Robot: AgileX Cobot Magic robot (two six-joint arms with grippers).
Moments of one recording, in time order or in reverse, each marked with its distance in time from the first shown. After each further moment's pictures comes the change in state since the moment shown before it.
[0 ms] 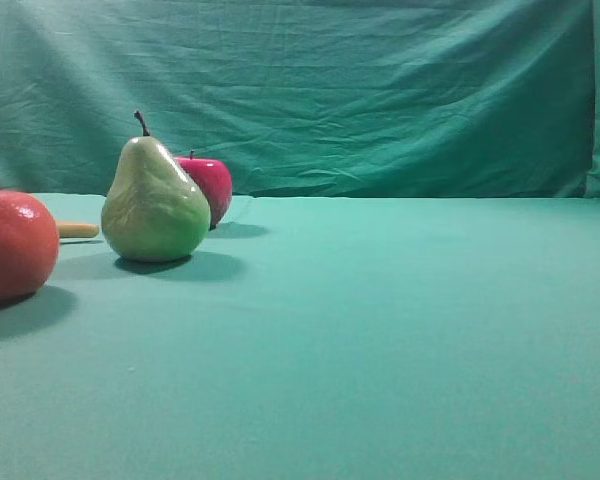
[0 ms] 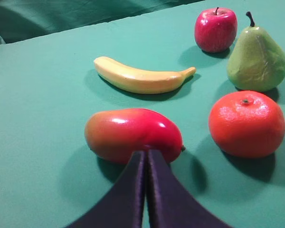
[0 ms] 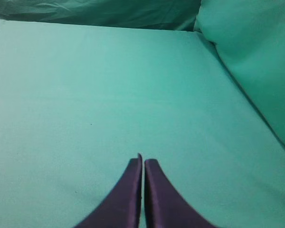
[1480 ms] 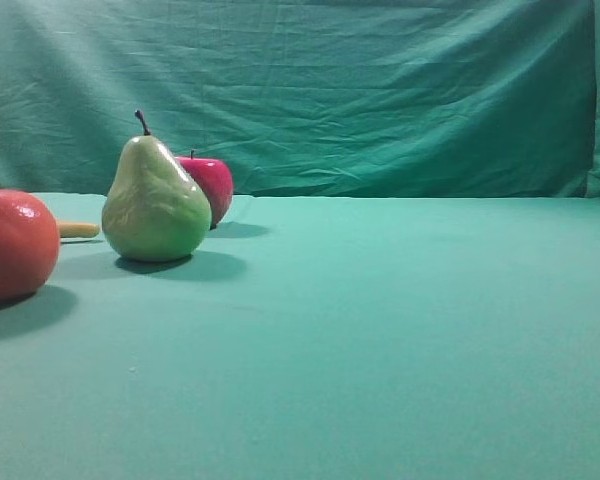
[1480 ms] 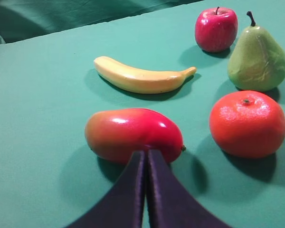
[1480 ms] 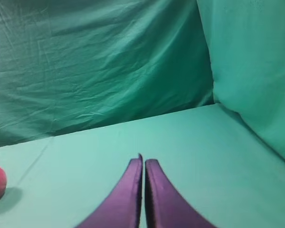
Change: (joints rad) left arm 0.000 0.000 0.000 0.000 0.000 0.000; right arm 0.003 0.197 -0.213 0.197 -0.198 0.037
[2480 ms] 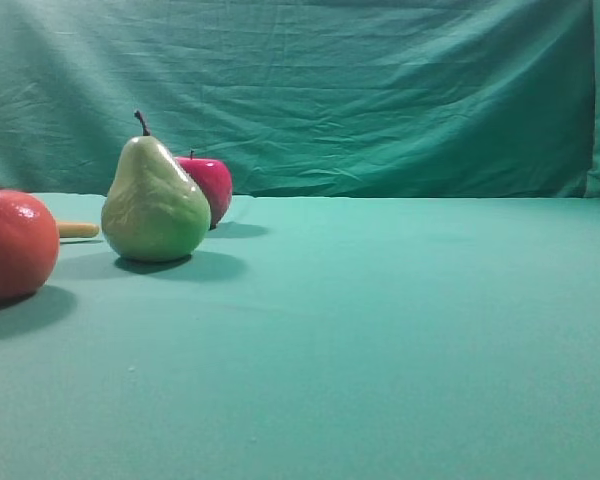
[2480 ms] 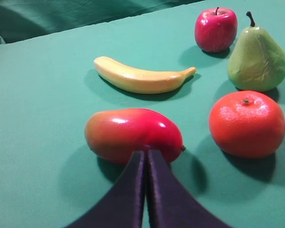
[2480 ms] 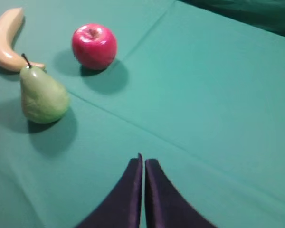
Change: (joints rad) left arm 0.000 0.000 0.000 0.000 0.000 0.000; right arm 0.578 1.104 -0.686 0.006 0.149 -0.251
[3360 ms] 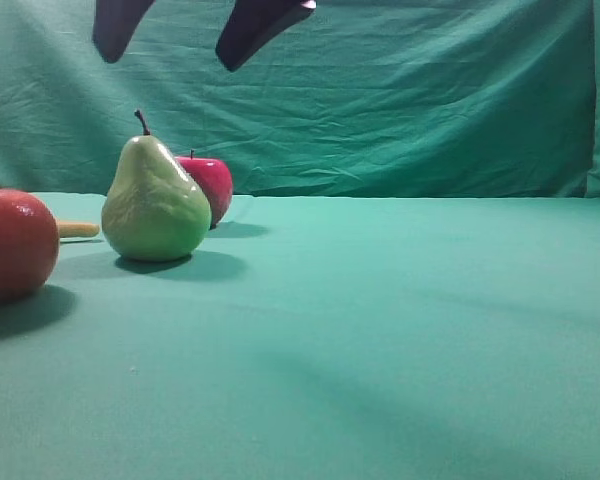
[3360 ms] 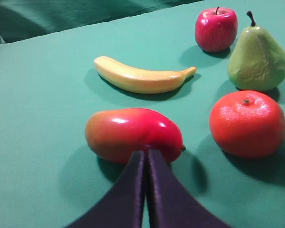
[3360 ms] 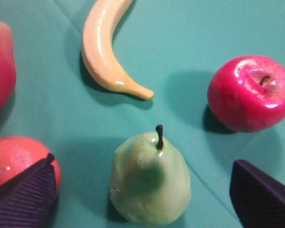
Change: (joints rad) left arm 0.000 0.000 0.000 0.000 0.000 0.000; right arm 0.206 0.677 -0.525 0.000 -0.020 -0.049
